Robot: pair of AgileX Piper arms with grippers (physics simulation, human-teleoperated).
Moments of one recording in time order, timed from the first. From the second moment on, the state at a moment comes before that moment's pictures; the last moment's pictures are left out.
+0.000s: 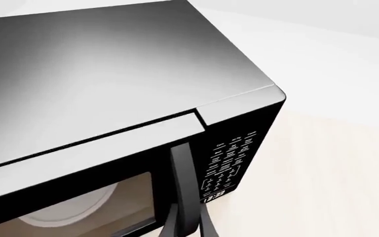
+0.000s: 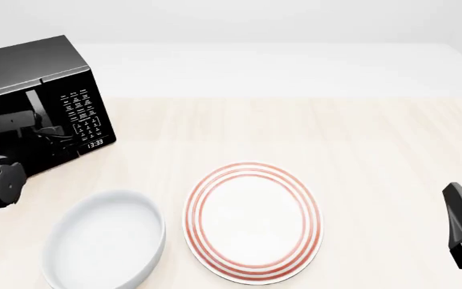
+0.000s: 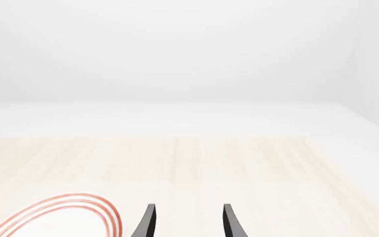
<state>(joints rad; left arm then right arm) 0.17 1.72 -0.57 -0.74 -0.09 0.00 0.00 -0.01 0.00 0.00</state>
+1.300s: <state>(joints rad) 0.11 1.60 -0.39 -0.80 -0.07 0.00 0.00 -0.01 0.00 0.00</state>
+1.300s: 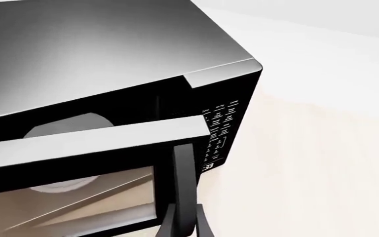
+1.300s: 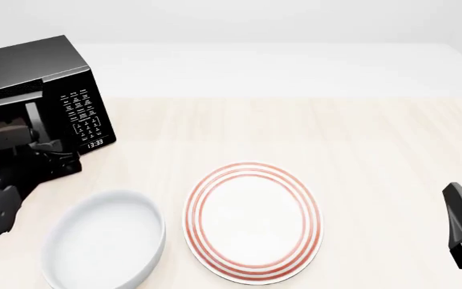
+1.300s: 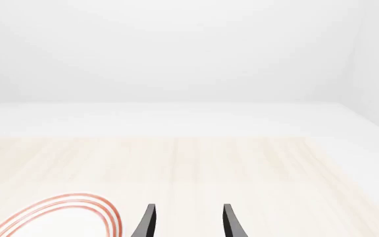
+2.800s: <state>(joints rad) 0.10 1.41 -0.18 -0.84 -0.05 0.00 0.00 -0.01 0.00 0.00</state>
